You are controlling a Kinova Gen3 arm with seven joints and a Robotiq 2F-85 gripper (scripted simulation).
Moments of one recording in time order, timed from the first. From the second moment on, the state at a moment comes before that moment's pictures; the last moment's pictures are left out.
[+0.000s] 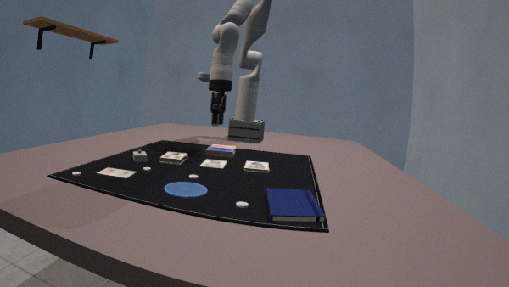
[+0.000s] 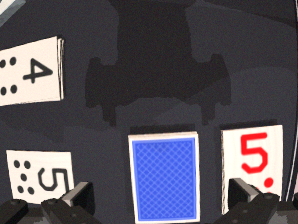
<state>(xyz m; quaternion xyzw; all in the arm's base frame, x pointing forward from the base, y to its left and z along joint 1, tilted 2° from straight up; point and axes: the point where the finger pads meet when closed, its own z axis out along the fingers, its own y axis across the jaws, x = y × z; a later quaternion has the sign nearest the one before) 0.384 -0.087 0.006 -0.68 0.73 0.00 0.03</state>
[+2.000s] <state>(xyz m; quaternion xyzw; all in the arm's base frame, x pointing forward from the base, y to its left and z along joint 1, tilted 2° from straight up) 0.382 -0.065 -0.028 -0.69 0.72 0.02 0.01</state>
